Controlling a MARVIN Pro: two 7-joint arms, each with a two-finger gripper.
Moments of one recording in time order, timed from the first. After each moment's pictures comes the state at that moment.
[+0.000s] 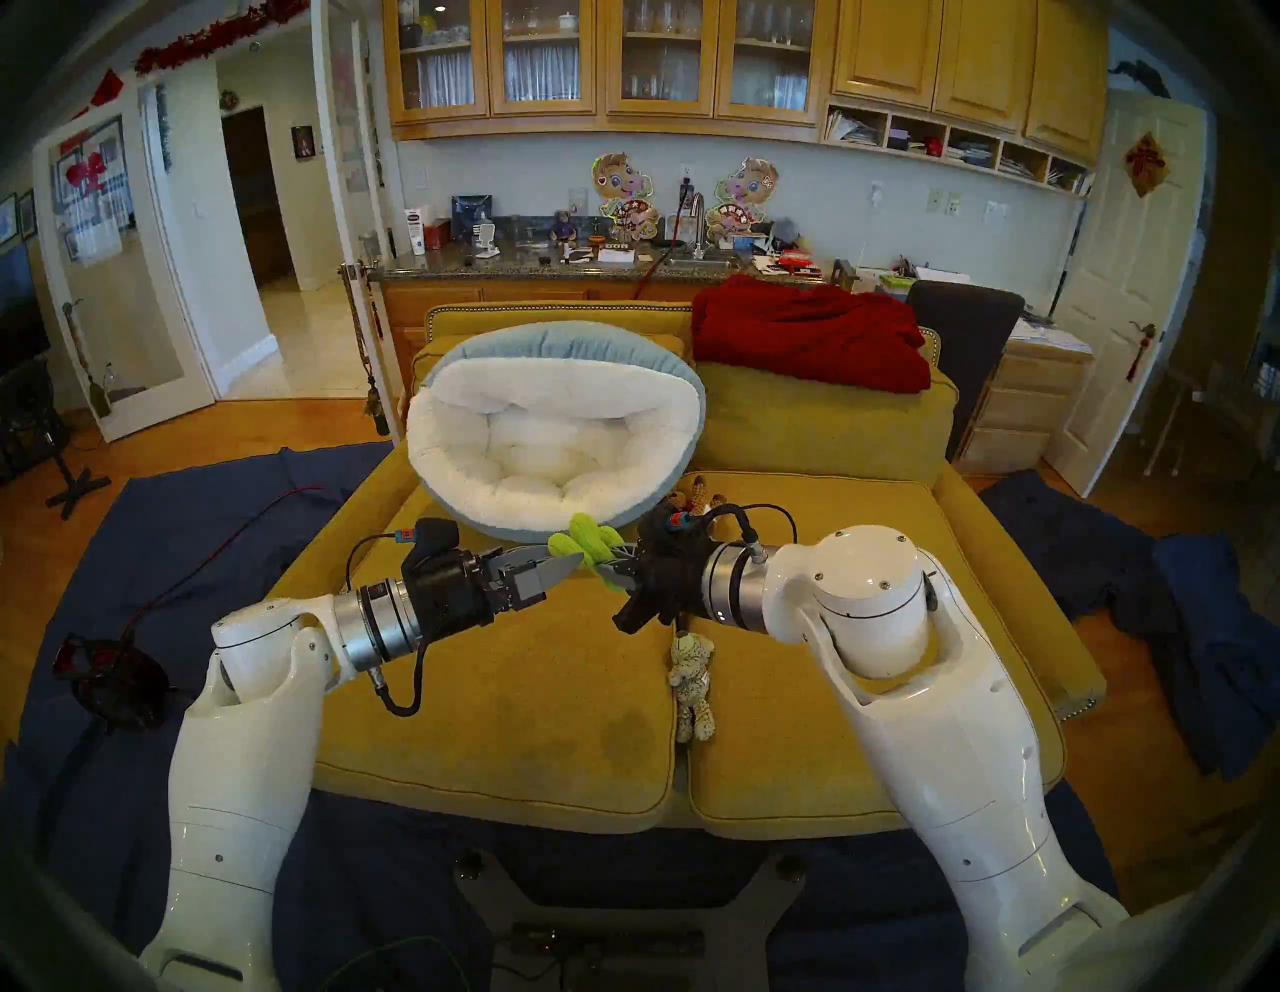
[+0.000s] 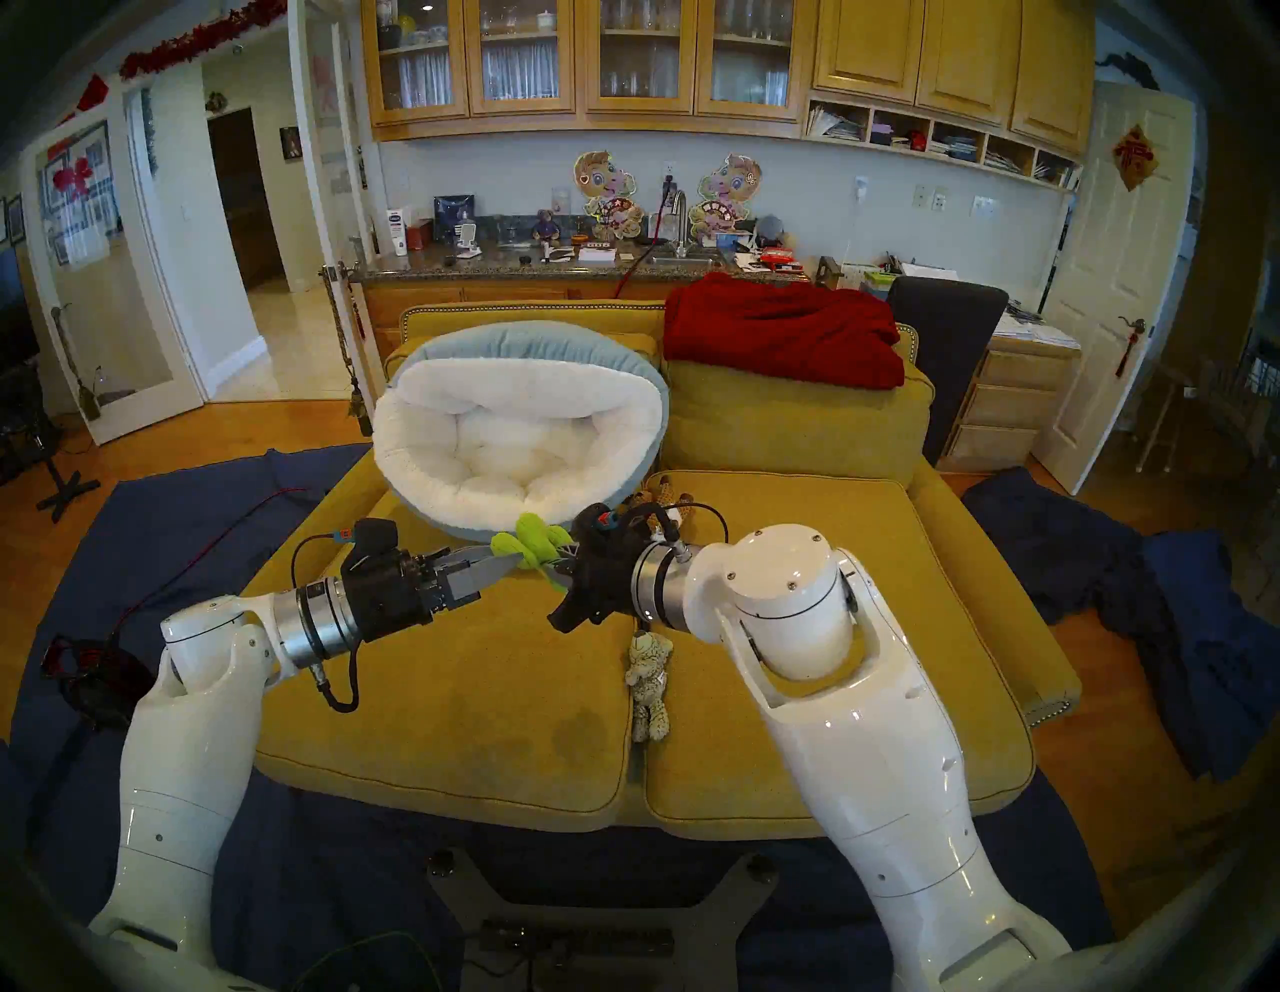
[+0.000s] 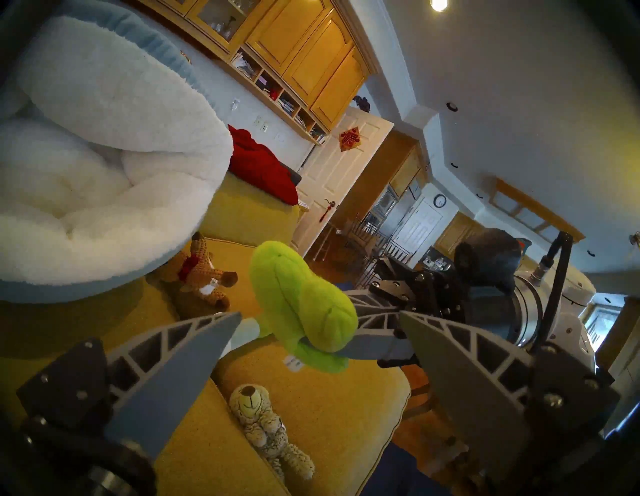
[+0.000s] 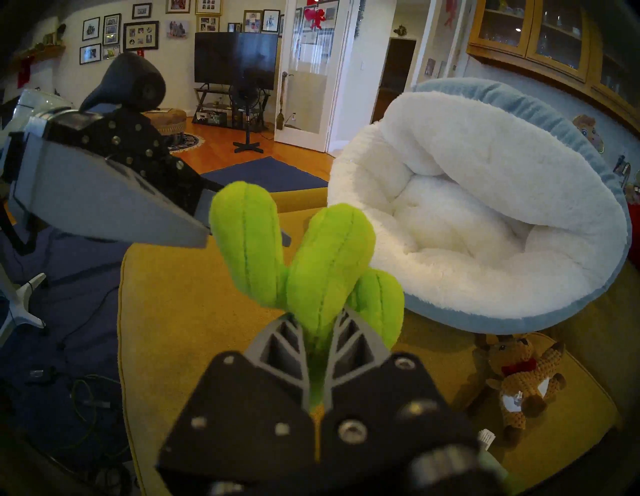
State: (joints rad) left arm 1.65 -1.26 -1.77 -1.70 -0.58 0.63 -1.05; right arm -1.49 -1.29 1.25 -2.01 -0.13 0.67 0.74
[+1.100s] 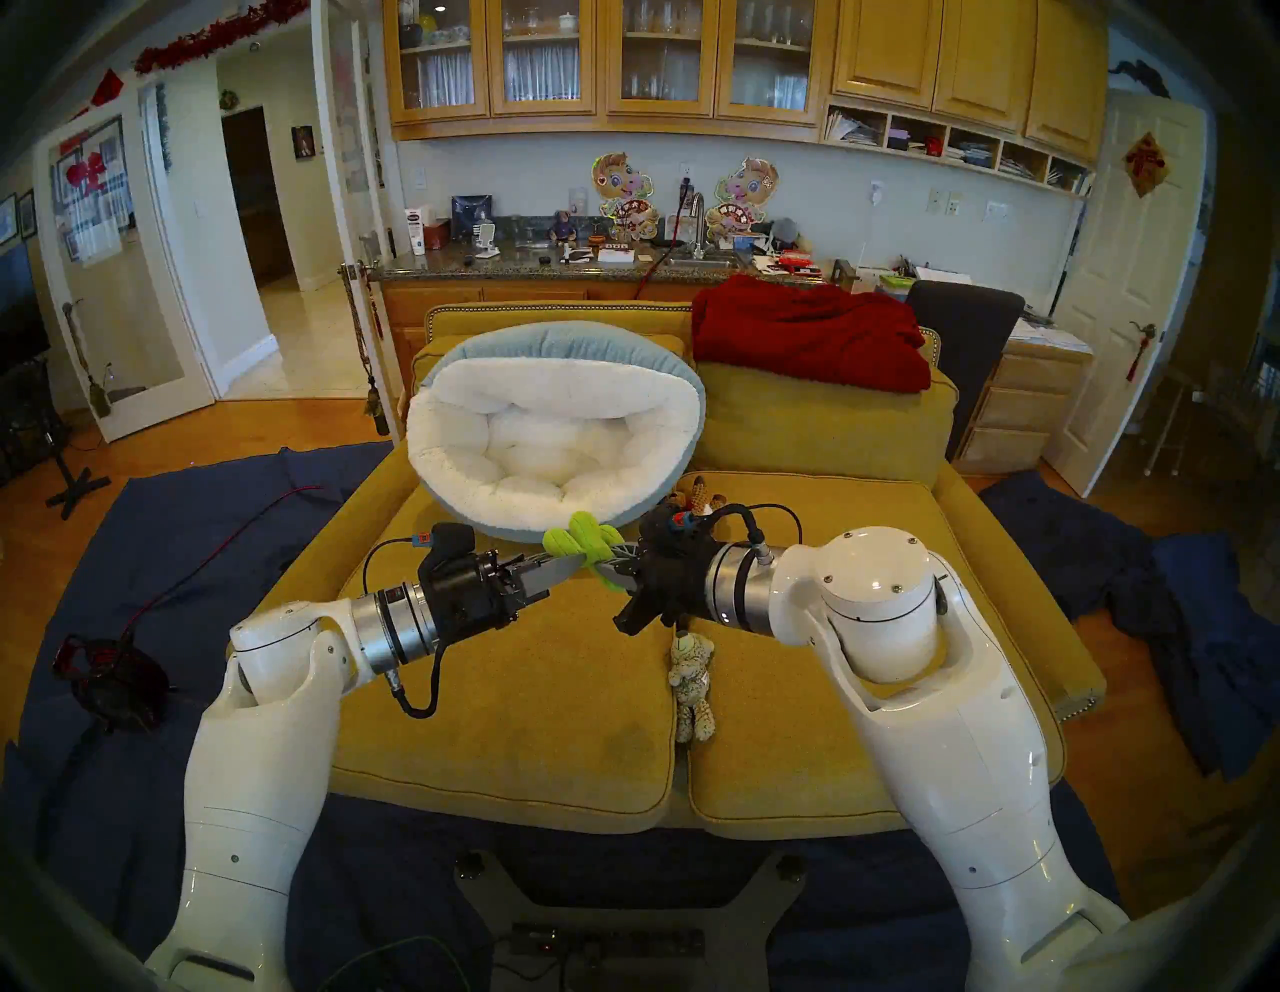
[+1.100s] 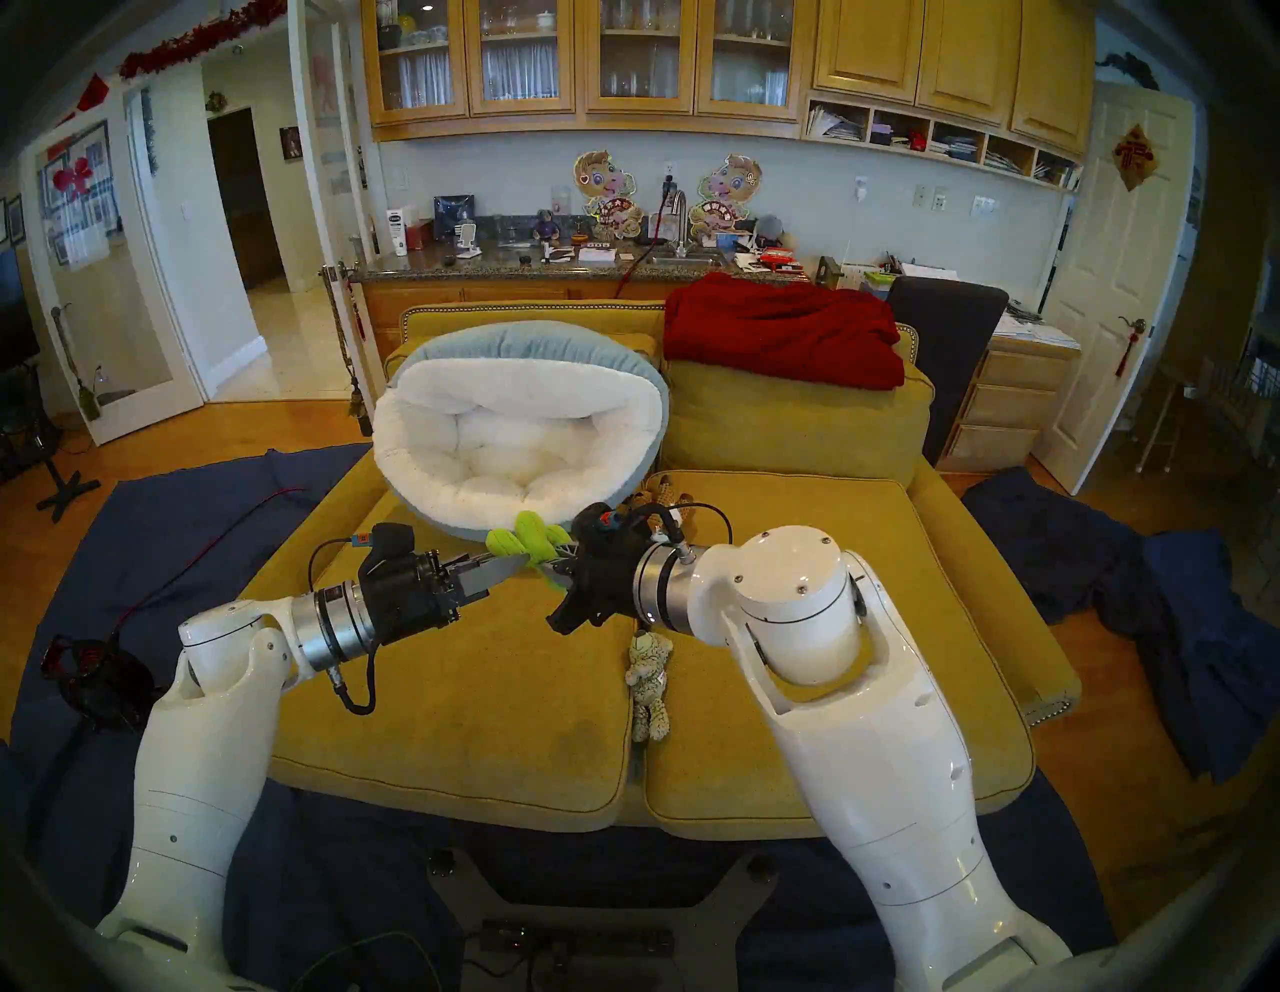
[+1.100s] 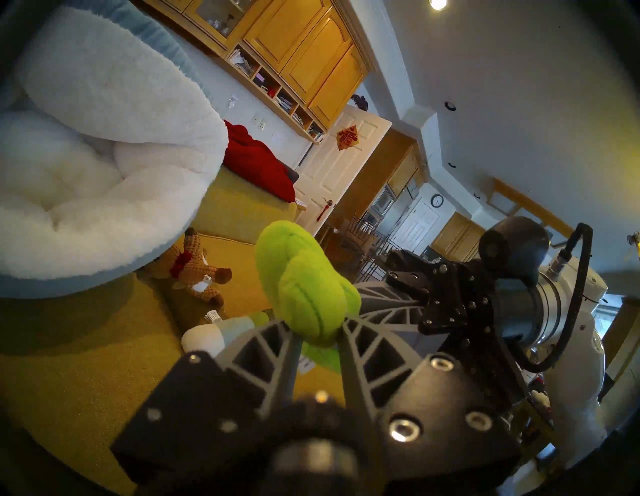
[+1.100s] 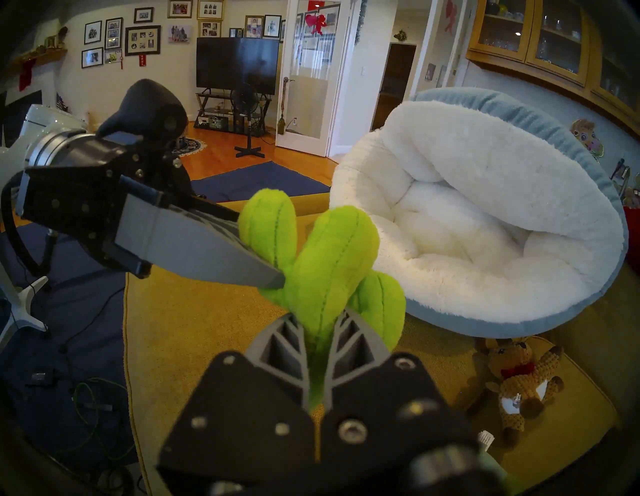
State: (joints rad) left arm 1.64 -1.28 -1.74 -1.68 -0.56 0.61 -1.05; right arm -1.51 -1.29 1.26 -2.05 -0.12 0.68 0.75
